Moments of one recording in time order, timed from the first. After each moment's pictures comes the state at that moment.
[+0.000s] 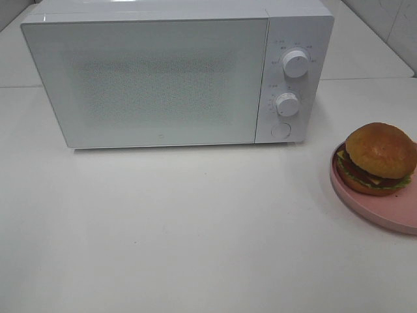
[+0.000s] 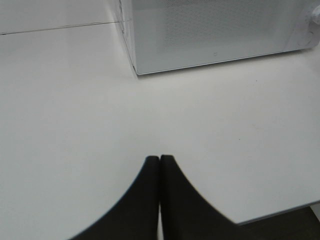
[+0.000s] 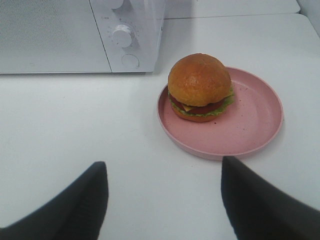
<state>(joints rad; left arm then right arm) -0.22 0.01 -0.51 -0.06 1.06 0.03 0.11 0.00 -0.50 0.02 1.02 0.02</state>
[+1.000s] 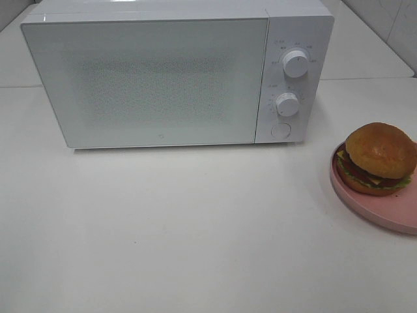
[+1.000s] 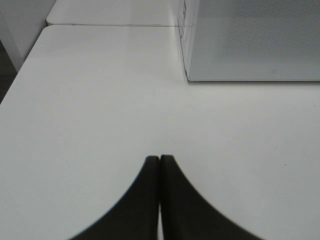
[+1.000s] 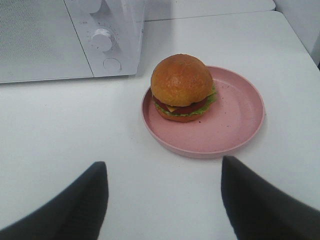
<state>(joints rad) 0.00 0.00 -0.51 -0.06 1.06 0.03 0.03 0.00 -0.50 0.02 1.02 0.02</state>
